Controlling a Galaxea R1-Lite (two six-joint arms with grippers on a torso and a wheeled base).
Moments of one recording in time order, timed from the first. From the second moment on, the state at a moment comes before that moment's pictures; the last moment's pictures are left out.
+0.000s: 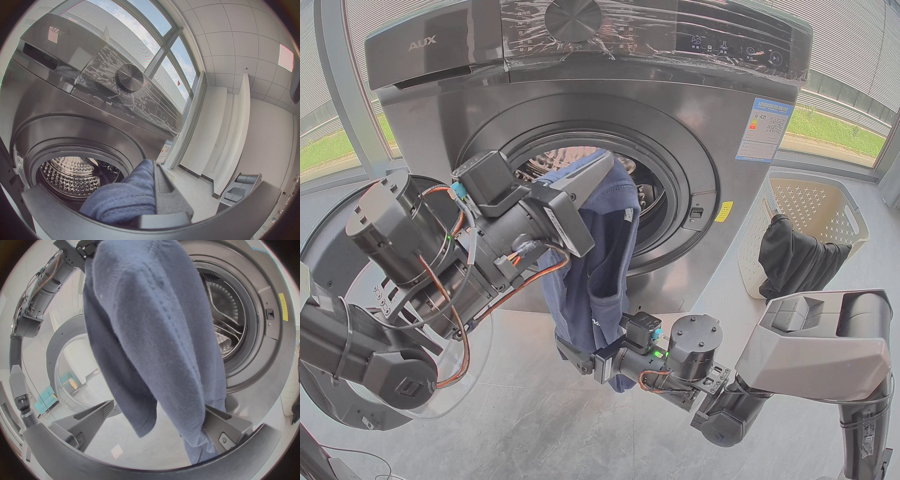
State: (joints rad) left arm -0.69 1.74 -0.80 -1.36 -0.14 -0.19; right arm 0.80 2.35 -0.81 -1.53 0.02 0.11
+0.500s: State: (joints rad) left arm -0.71 1.74 -0.83 -1.37 -0.11 -0.19; right arm 0.74 2.47 -1.06 -1.48 -0.05 0.12
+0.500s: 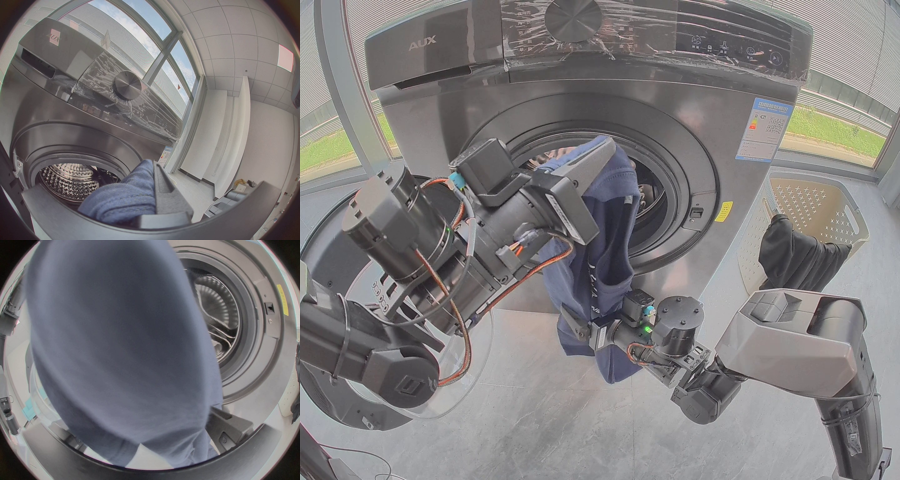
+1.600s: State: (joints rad) left arm -0.53 1.73 -0.65 -1.40 -0.09 -0.19; right arm 0.65 2.29 -0.90 -1.48 -0.05 0.13
